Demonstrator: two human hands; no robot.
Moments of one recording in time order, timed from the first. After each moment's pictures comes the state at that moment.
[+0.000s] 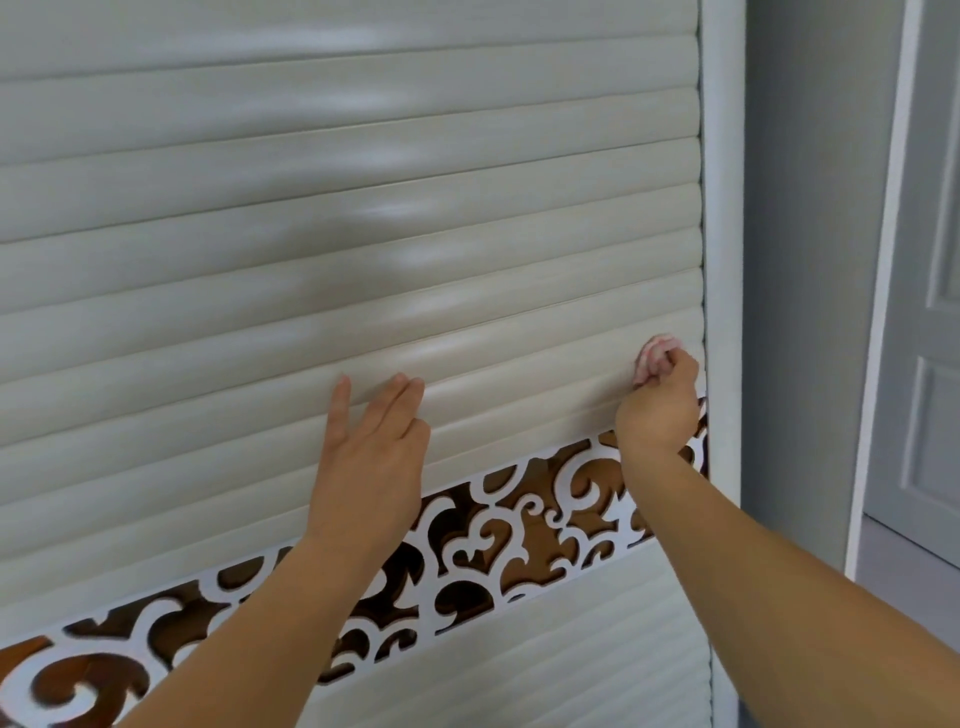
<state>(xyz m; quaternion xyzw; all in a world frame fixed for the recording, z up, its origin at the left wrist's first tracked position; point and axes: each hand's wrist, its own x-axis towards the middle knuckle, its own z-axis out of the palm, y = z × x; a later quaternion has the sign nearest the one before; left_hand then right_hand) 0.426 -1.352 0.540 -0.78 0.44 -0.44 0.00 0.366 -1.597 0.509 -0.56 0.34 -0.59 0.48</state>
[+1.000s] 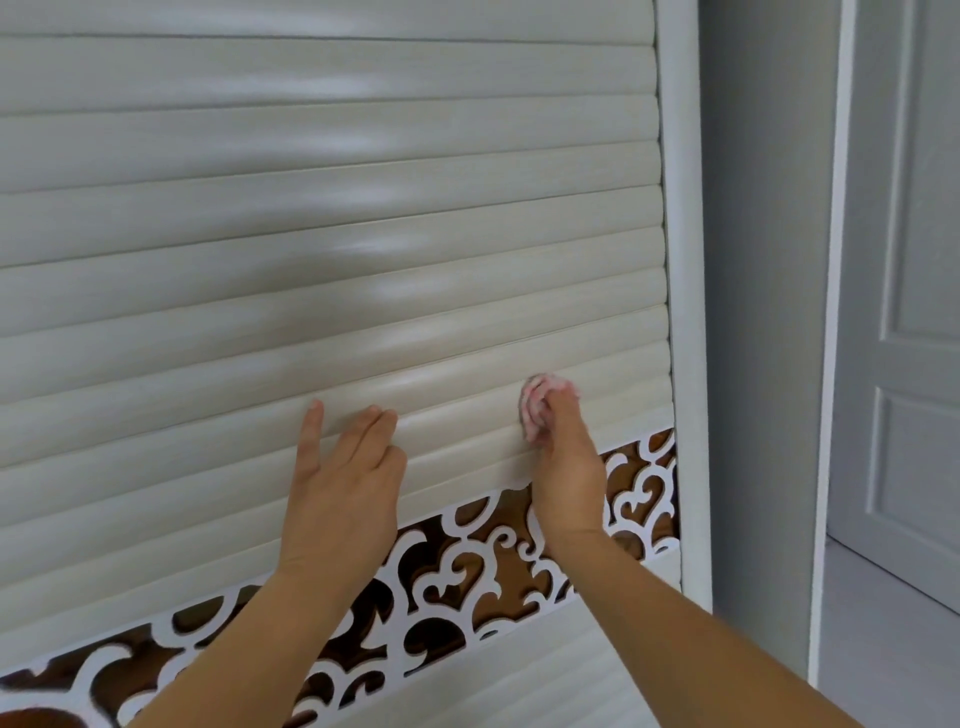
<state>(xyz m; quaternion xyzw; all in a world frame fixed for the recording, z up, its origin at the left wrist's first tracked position) 0.425 -1.357 0.541 -0.77 0.42 -0.48 0.00 0.380 -1.552 0.482 -0.75 0.17 -0.56 0.30</state>
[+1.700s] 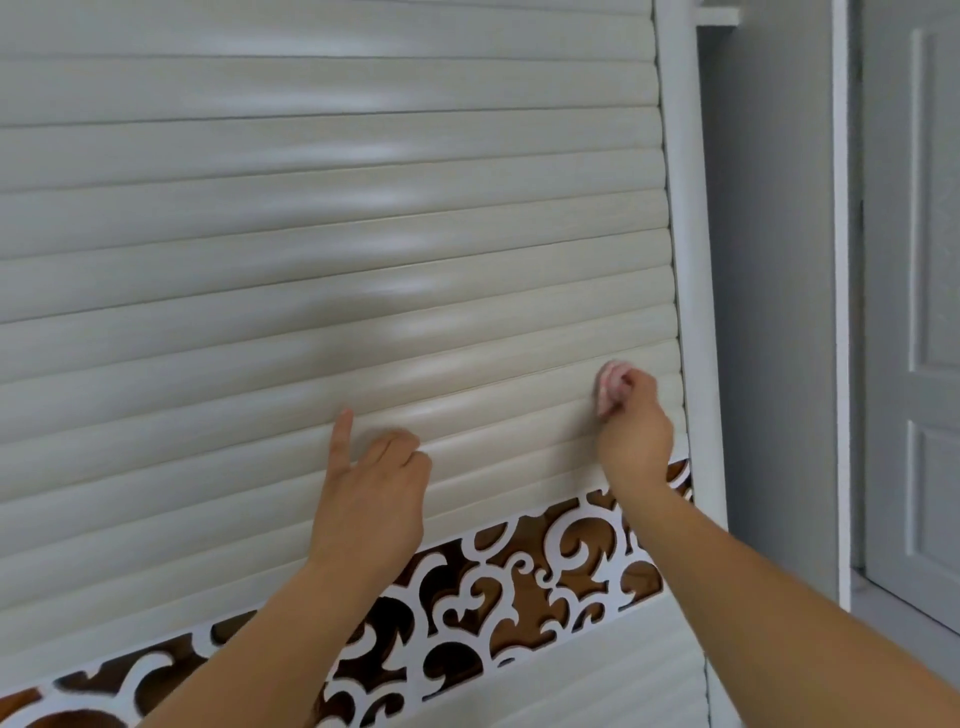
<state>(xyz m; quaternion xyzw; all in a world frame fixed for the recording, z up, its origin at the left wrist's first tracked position) 0.416 -1.357 0.564 -0.79 0.43 -0.44 -0.02 0.348 -1.594 0.545 -0.71 0.27 -0.56 0.34</state>
